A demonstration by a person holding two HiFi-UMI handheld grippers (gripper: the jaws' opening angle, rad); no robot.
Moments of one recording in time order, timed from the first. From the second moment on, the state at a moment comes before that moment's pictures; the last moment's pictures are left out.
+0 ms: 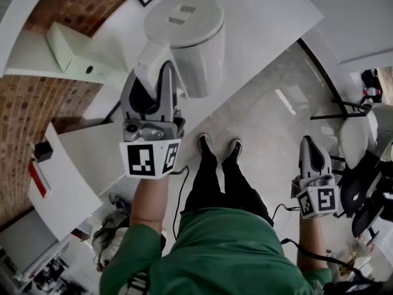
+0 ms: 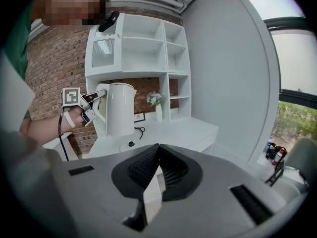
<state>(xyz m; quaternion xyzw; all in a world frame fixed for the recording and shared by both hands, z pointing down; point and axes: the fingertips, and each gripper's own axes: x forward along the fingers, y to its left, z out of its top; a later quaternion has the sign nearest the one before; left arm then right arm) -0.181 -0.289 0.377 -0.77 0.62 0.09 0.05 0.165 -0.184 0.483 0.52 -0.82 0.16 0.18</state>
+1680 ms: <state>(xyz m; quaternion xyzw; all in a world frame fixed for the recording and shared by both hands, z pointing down) -0.157 -0.344 0.478 -0.77 0.64 0.04 0.03 0.164 -0.177 0.562 0.52 -0.78 0.28 0.20</state>
